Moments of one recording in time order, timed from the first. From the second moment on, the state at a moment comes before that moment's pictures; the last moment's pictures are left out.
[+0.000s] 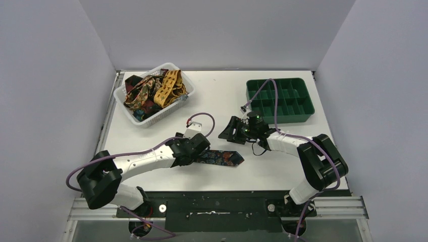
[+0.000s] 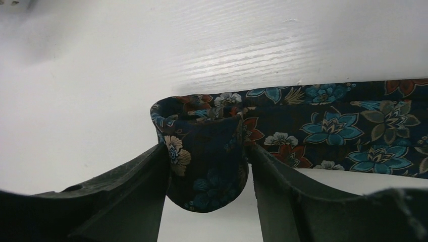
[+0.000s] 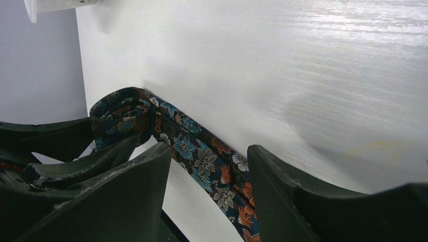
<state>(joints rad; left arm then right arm) -0.96 1.39 0.81 -0.57 -0.68 -0.57 0.50 1.58 0.72 0.18 -0.44 0.78</state>
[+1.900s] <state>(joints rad) -0.34 0.89 0.39 -0.17 0.13 -0.79 0.73 1.75 0.88 0.15 -0.47 0.75</state>
